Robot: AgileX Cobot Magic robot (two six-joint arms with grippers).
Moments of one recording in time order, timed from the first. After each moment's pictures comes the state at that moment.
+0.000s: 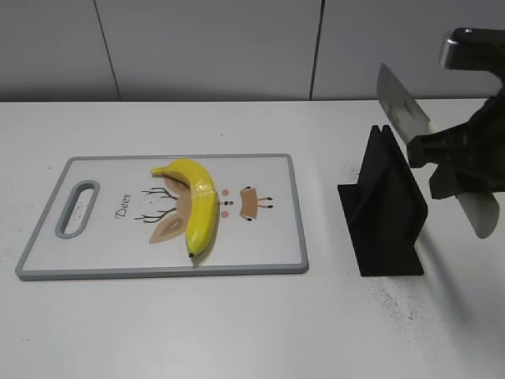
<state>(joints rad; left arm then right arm) -0.01 0.00 -0.48 -0.08 1.09 0.17 0.46 1.33 -0.91 -0.07 0.77 0.51</state>
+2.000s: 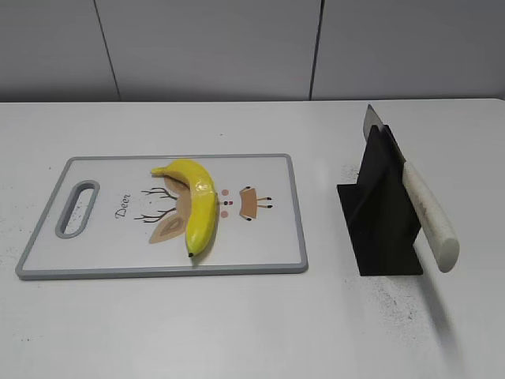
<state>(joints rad) -0.01 0.00 -0.48 -0.08 1.09 0.17 0.46 0.40 -0.54 -0.04 0.82 -0.01</state>
